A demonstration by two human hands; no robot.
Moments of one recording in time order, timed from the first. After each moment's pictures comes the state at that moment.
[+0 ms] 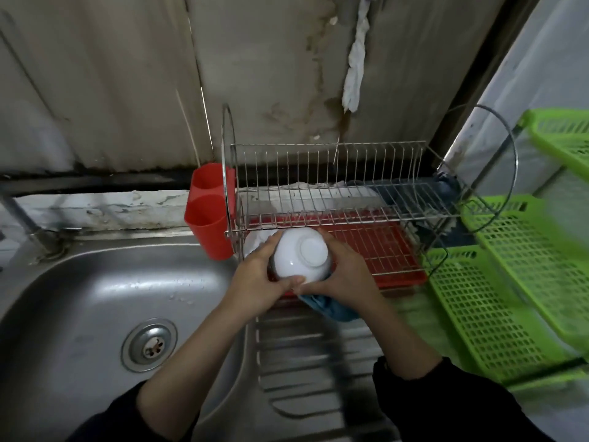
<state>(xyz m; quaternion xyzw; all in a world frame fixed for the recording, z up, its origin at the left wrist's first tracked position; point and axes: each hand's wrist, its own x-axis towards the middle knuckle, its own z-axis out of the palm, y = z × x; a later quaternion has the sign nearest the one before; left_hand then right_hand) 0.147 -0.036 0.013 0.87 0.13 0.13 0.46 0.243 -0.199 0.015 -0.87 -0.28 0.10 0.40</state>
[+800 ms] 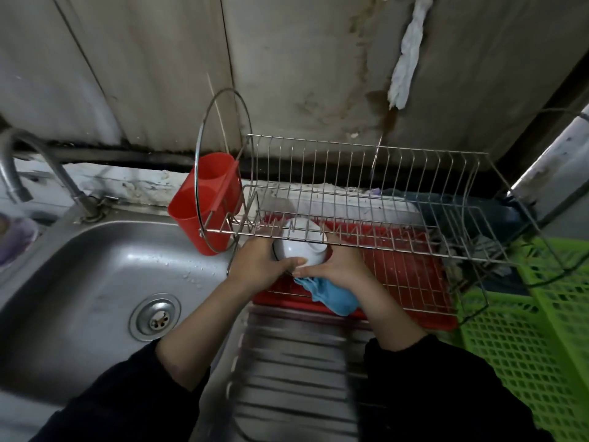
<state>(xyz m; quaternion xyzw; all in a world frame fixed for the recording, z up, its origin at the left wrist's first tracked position) 0.209 -0.036 -0.001 0.88 0.28 0.13 0.36 0.336 -0.166 -0.018 -0.80 -0.30 0.28 0.43</state>
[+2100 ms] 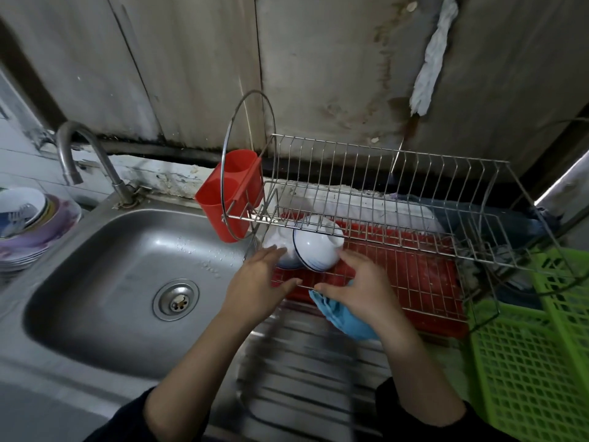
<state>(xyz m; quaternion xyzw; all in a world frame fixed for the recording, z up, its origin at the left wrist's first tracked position) 0.151 -0.074 0.000 0.90 0.32 0.13 0.26 0.283 -0.215 0.025 -0.85 -0.33 0.21 0.34</state>
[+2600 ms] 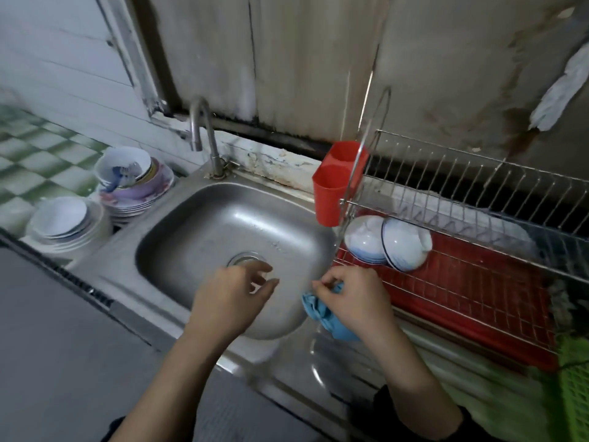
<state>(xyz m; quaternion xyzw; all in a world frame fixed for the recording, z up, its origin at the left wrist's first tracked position) -0.020 -0.052 0.045 0.84 0.48 0.12 0.22 0.154 -0.142 0.030 -0.83 -0.46 0.17 0.27</state>
